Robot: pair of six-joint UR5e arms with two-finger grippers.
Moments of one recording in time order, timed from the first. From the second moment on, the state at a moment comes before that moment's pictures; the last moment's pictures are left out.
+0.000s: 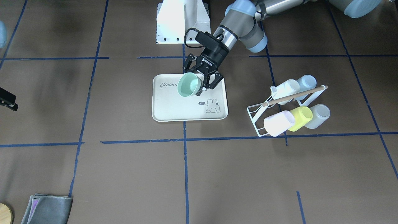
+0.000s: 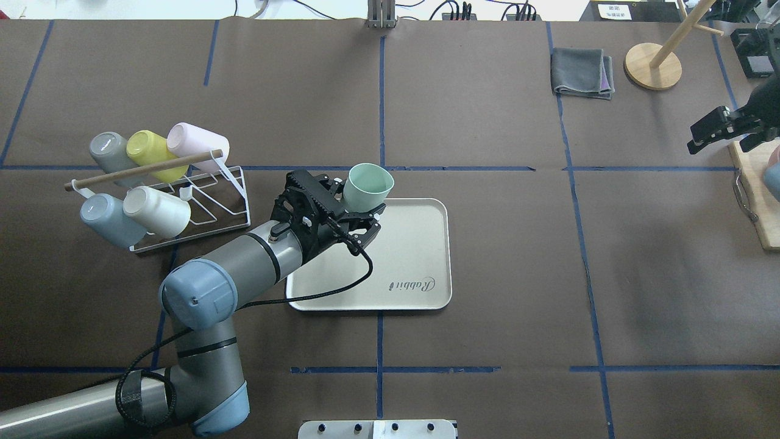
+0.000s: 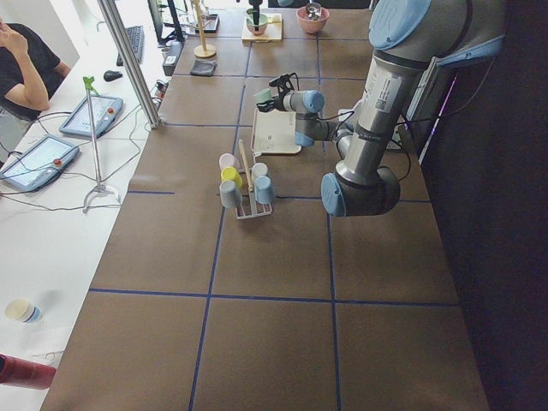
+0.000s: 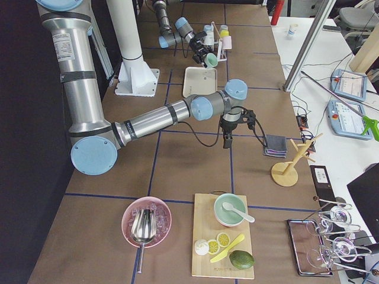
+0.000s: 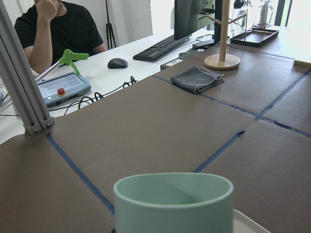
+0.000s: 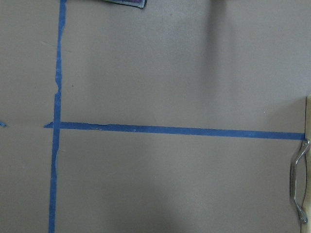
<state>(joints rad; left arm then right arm) -0.34 -2.09 -1.52 -2.83 -1.22 -0.47 1.21 -1.41 1.79 -1.61 2.28 0.45</state>
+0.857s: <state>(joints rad) -0.29 -2.14 -1.27 -3.16 -1.19 -0.55 1.21 -1.41 1.79 -1.61 2.27 0.45</state>
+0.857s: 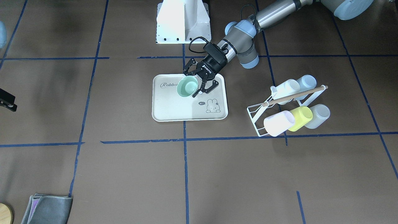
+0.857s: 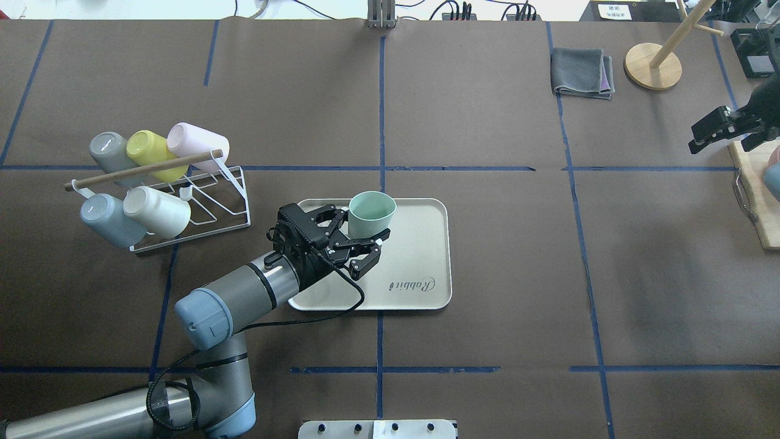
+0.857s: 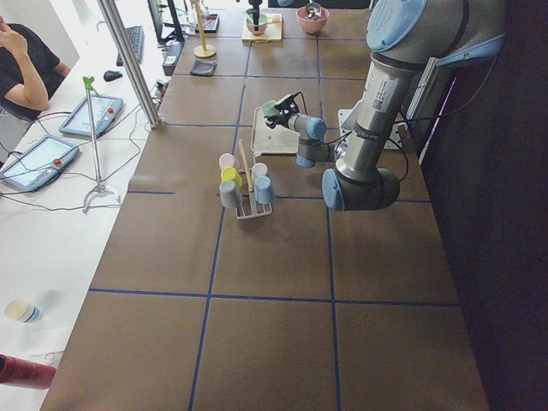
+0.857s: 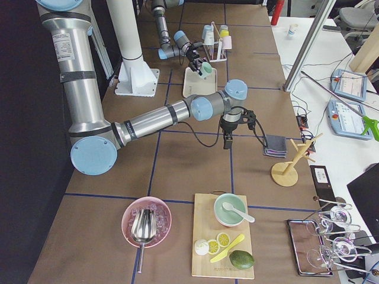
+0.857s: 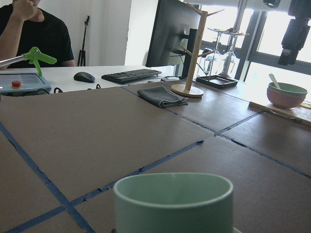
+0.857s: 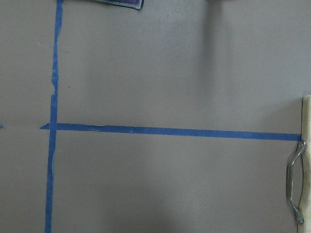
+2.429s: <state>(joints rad) -0.28 -2.16 -1.24 -3.11 -1.18 -0.54 1.21 -1.42 1.79 -1.61 2.25 0.45</state>
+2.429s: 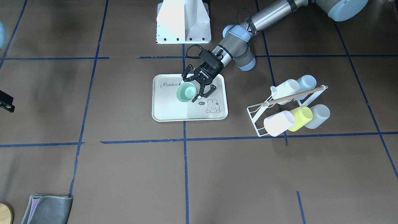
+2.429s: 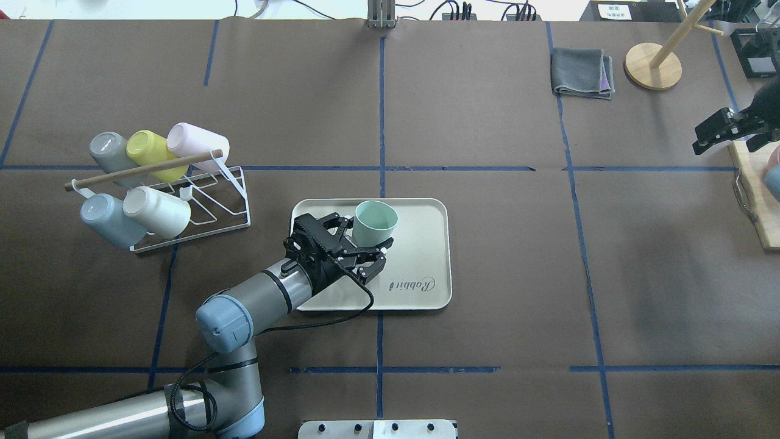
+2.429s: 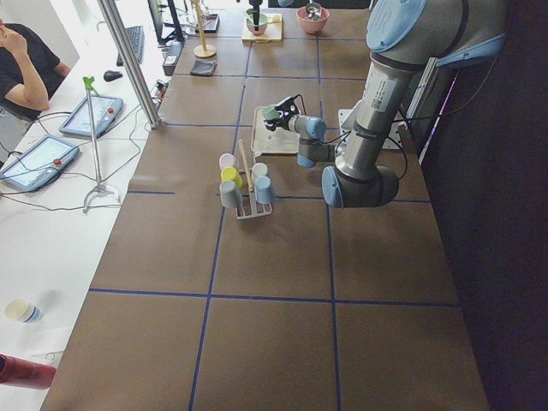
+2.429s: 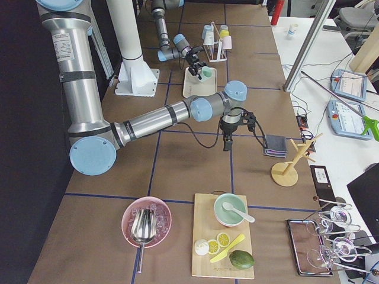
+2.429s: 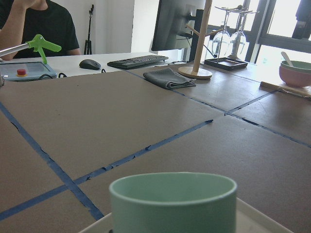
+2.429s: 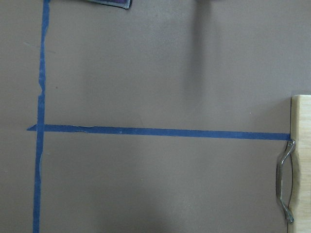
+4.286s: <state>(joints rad) -0.49 -2.15 -1.86 -2.16 -1.41 -0.55 1.24 -1.41 1.78 -1.61 2.25 0.45</state>
